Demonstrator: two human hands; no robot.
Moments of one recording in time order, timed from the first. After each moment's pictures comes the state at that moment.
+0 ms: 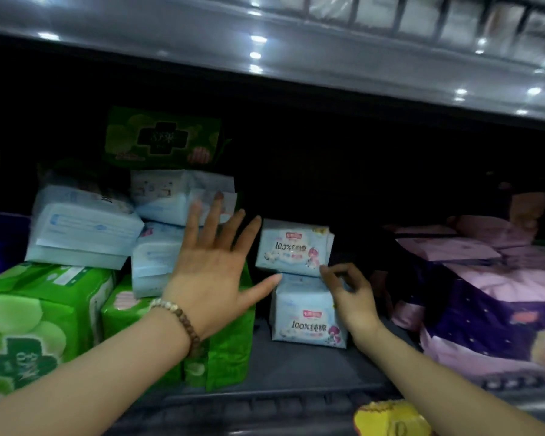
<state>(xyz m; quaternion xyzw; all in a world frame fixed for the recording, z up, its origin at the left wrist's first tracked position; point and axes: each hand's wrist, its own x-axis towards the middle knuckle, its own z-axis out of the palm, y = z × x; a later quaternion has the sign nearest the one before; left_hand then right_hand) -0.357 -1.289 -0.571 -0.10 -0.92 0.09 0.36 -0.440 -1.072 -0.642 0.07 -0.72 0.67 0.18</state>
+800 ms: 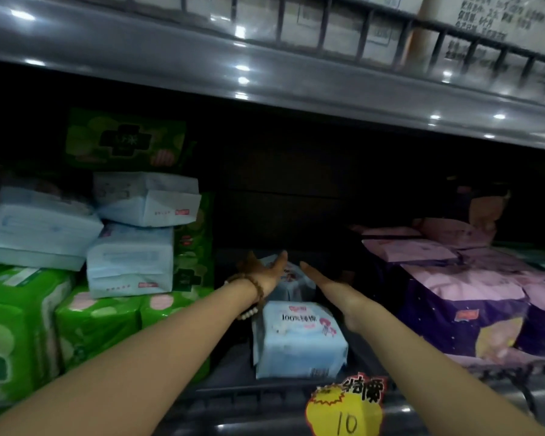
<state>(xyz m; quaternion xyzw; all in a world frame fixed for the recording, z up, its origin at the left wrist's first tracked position) -0.442 -1.185 -0.595 0.09 -0.89 -0.45 0.00 -0.418 -1.037 -0.588 -0.07 -0.73 0.68 -0.11</state>
